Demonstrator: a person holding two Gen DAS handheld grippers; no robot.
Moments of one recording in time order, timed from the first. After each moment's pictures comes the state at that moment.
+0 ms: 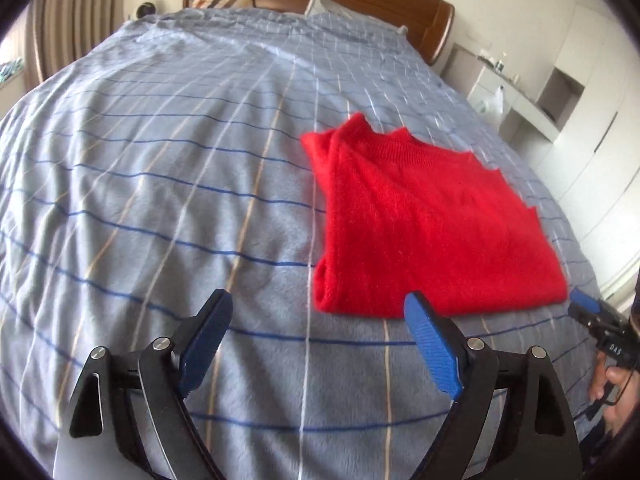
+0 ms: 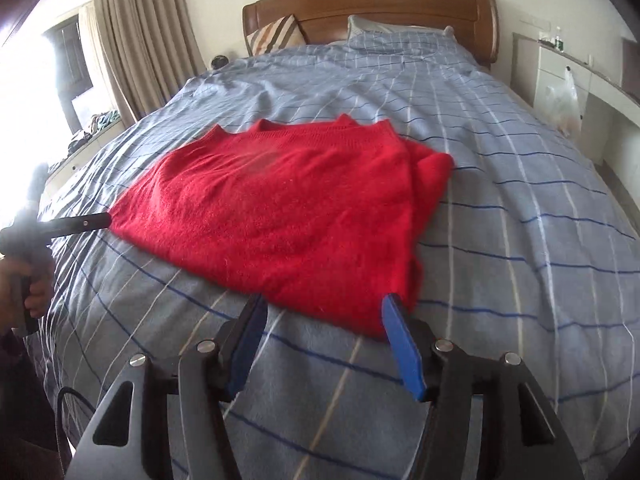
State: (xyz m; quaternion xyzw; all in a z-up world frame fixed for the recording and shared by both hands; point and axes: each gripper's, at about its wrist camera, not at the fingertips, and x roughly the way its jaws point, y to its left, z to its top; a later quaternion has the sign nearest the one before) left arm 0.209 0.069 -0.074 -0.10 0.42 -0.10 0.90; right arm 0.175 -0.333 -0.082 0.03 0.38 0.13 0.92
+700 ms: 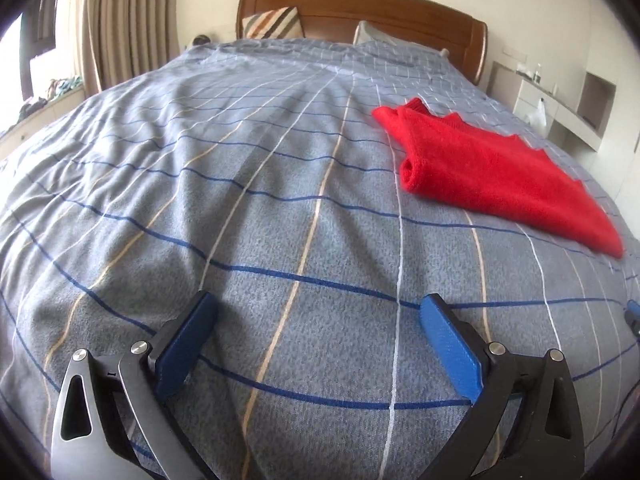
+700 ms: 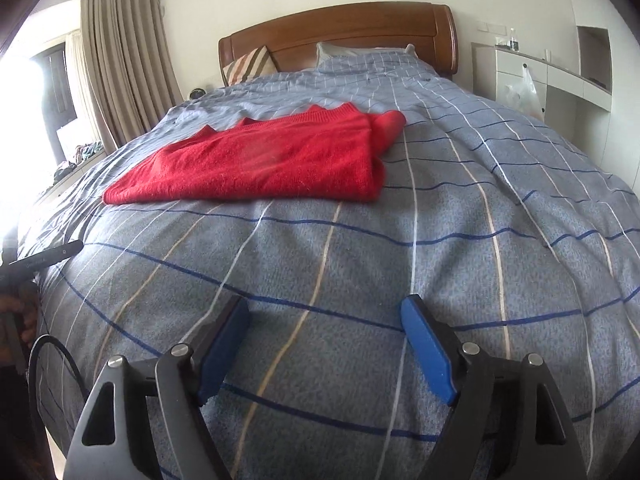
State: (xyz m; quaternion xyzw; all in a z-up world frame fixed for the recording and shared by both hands) left arm 0.145 0.084 -0.135 -0.05 0.37 0.00 0.93; right arm 0.109 -0.333 -0.138 0.05 0.33 0.08 0.94
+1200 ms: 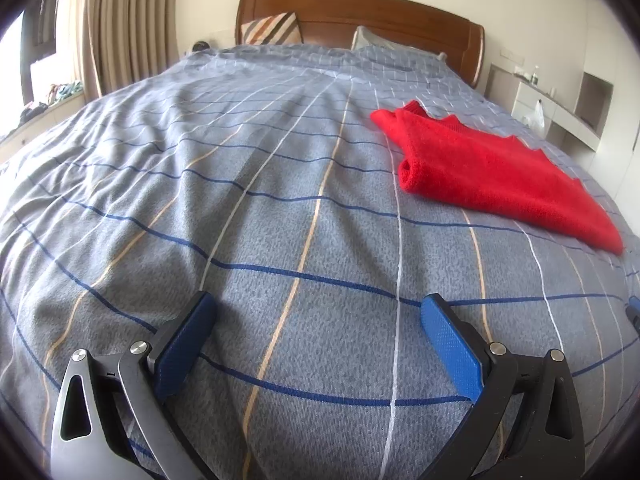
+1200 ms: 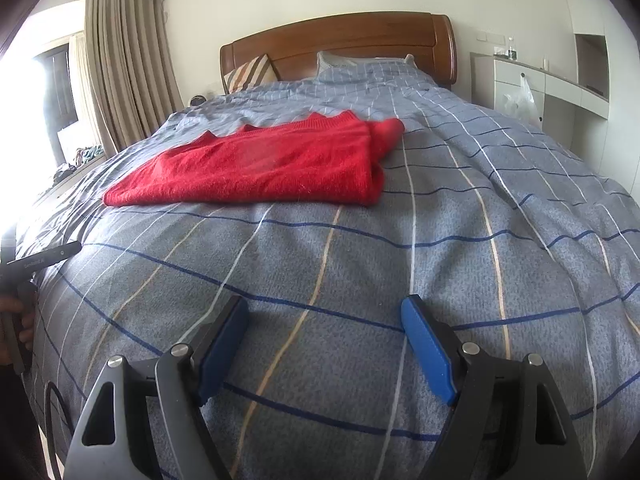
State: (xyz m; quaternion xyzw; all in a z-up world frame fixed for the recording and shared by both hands) left arm 0.138 0.081 -0.138 -0.04 0.36 0.00 0.93; right arm 0.106 -0.330 -0.138 0.04 0.32 0.08 0.94
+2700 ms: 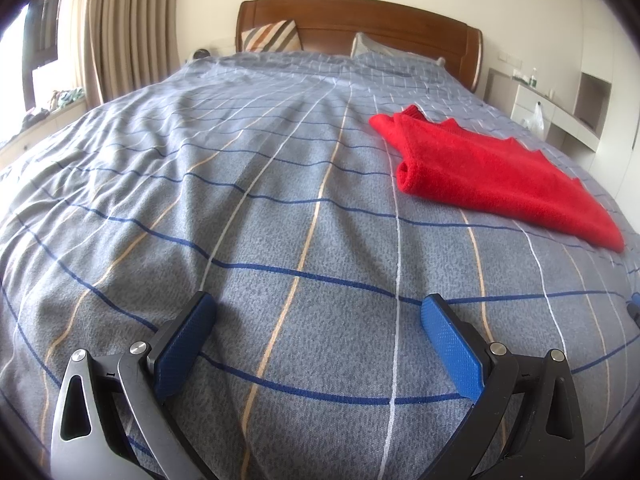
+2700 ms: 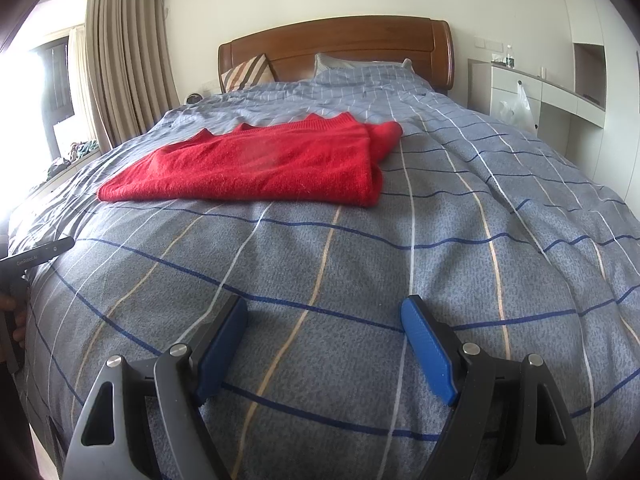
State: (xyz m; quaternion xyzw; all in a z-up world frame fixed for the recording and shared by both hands) left arm 0.135 0.079 -0.138 -0.04 0.34 0.01 0.94; right arm 0.108 -0.325 -0.140 0.03 0.31 0.07 0.95
